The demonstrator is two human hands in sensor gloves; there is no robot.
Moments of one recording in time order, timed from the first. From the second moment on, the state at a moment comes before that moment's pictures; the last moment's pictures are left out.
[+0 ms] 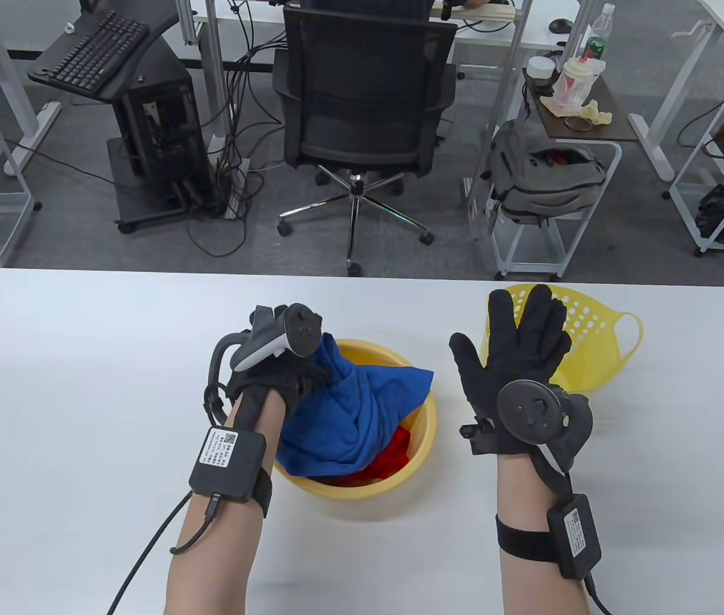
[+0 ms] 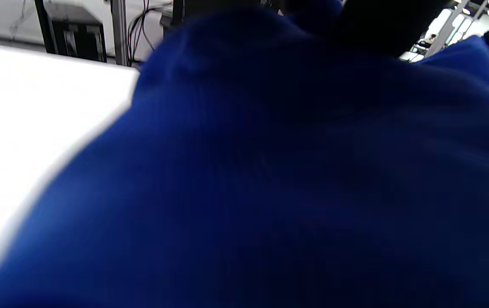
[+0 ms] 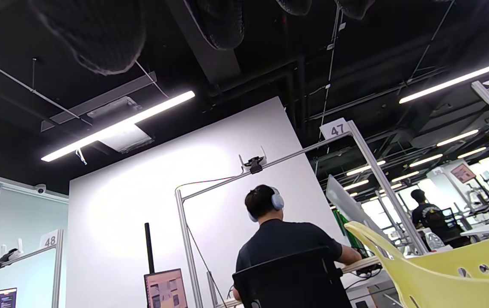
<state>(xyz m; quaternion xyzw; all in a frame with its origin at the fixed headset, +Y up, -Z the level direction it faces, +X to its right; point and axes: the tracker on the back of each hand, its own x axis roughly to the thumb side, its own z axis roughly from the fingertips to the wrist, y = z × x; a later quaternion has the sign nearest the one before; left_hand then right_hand) -0.135 -0.659 -0.453 -0.19 -0.05 0.11 0.97 0.183 -0.591 -0.362 0.08 -0.34 0.91 0.23</state>
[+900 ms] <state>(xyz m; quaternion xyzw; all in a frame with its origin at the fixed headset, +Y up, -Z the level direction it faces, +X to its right) -0.111 -0.376 -0.284 0.24 -0.24 0.51 0.79 0.088 -0.654 -0.384 0.40 0.15 0.75 0.50</state>
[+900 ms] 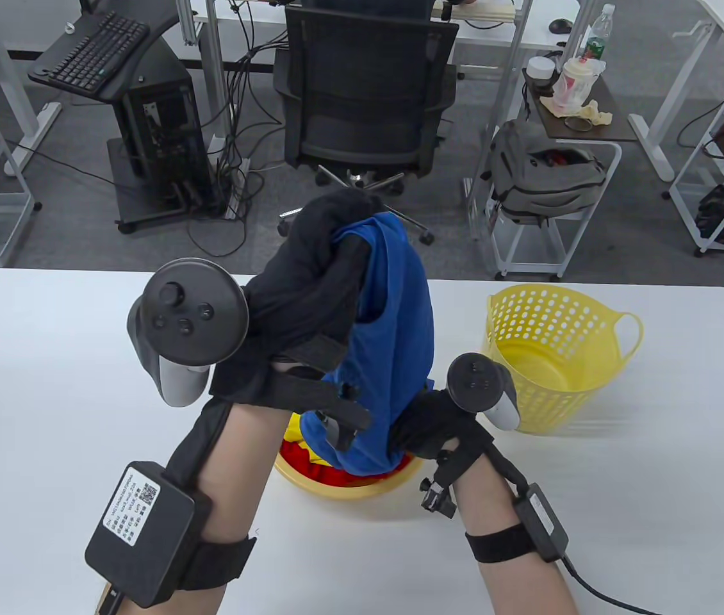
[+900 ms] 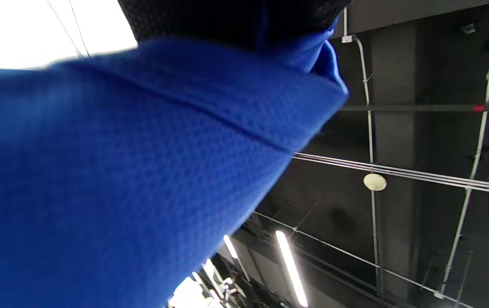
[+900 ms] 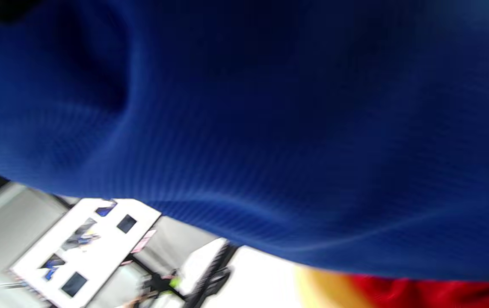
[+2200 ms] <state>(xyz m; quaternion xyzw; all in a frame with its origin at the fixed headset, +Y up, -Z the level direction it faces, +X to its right) -0.080 -0.607 -0.329 -0.01 -0.25 0.18 0.95 0.164 -0.582 -0.346 0.12 -0.20 0.83 0.51</state>
